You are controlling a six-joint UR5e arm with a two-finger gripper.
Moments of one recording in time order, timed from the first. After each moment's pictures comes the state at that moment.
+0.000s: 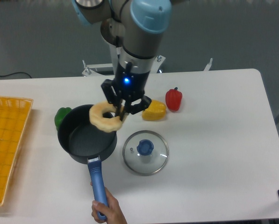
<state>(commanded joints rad) 2.38 -1.71 -1.49 -1.33 1.21 0.72</state>
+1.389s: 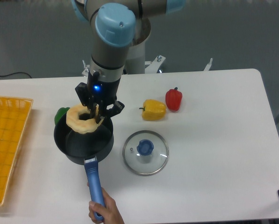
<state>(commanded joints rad) 2.31 -1.74 -1.53 -1.32 1.29 0.71</state>
